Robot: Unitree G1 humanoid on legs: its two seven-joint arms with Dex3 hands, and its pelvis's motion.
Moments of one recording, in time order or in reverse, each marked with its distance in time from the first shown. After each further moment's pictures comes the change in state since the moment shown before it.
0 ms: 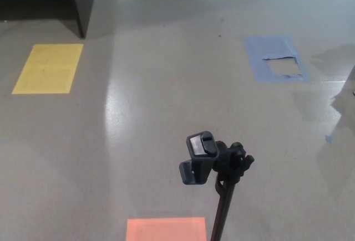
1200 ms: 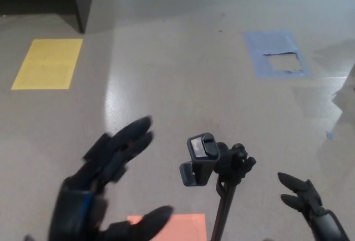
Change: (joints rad) left_arm -0.339 -0.074 -0.221 -0.919 -0.045 -0.077 -0.055; right_arm -0.407 0.089 0.045 -0.046 0.008 -0.346 0.008
